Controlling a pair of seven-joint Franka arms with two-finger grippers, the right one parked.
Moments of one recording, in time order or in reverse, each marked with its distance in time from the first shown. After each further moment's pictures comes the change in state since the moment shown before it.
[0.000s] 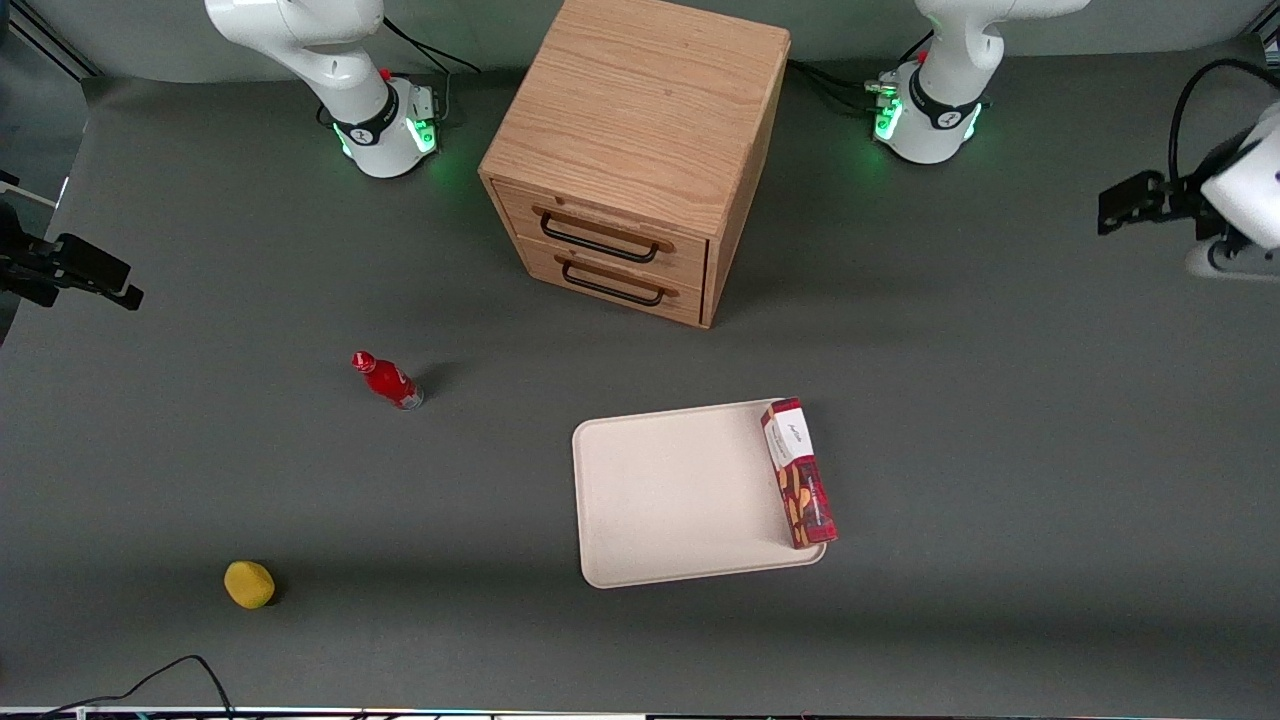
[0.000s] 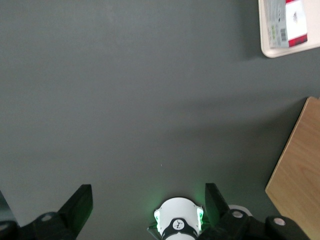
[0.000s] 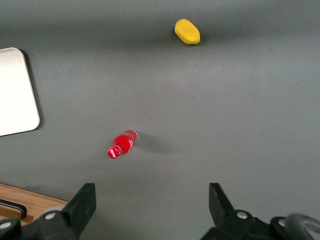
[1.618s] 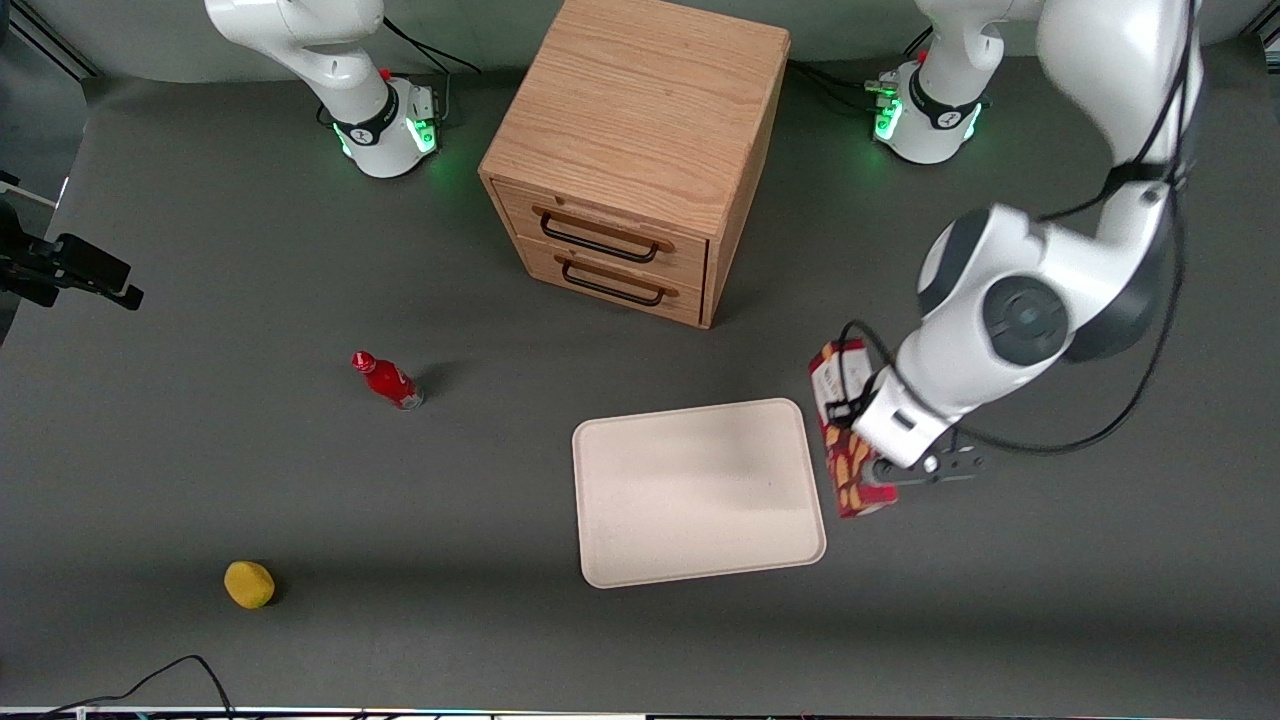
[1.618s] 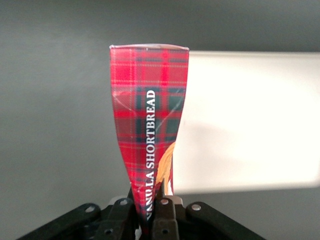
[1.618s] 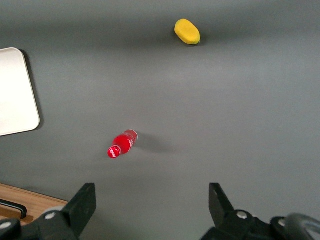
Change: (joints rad) arm -0.067 0.604 -0.341 0.089 0.063 0.750 -0.663
